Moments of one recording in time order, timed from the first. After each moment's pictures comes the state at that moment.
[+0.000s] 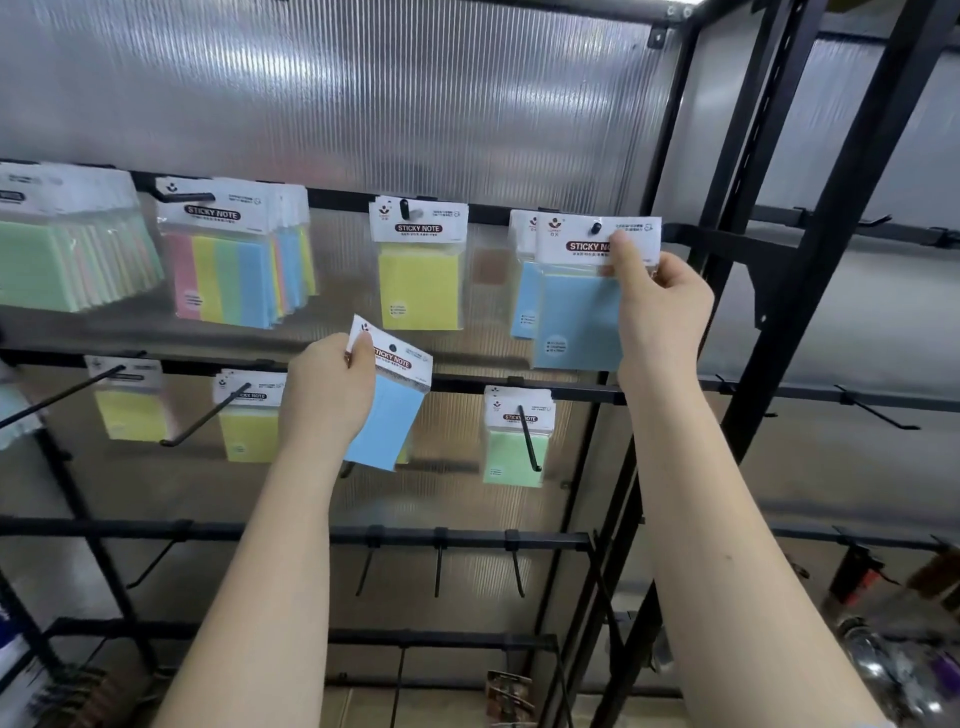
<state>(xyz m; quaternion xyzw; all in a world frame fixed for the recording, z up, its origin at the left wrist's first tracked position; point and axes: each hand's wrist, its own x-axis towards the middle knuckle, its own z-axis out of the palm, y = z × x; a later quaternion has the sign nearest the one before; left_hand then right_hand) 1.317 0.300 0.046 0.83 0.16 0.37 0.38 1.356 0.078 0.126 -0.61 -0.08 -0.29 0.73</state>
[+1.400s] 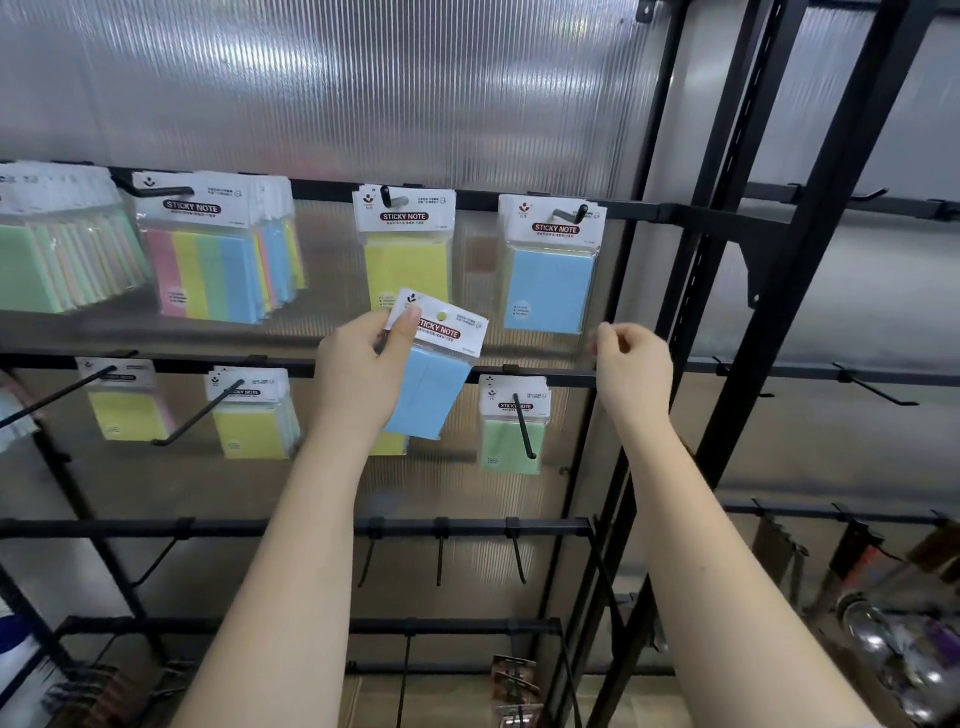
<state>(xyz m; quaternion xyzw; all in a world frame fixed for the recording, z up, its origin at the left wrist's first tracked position) 1.312 0.268 0.056 0.79 0.03 0.40 0.46 1.395 0.055 0.051 -0.80 -0.02 -0.27 0.53</state>
